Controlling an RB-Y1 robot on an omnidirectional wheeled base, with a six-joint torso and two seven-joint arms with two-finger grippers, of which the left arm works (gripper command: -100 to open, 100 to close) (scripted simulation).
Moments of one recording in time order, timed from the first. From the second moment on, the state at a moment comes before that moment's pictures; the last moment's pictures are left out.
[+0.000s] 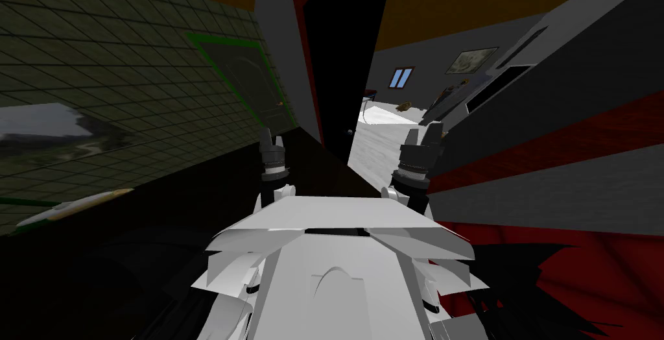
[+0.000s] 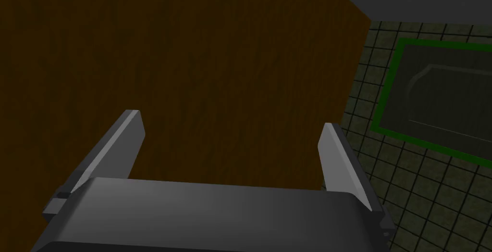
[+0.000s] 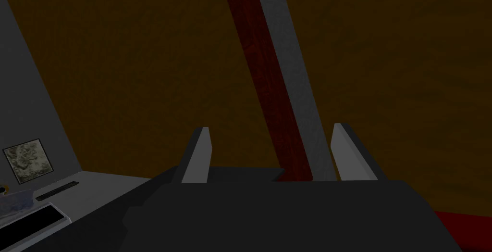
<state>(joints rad) 0.54 0.01 -0.02 -2.38 -0.06 -0.43 -0.17</state>
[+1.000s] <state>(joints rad) 0.47 0.05 -0.08 -2.15 -0.06 -0.49 -0.14</state>
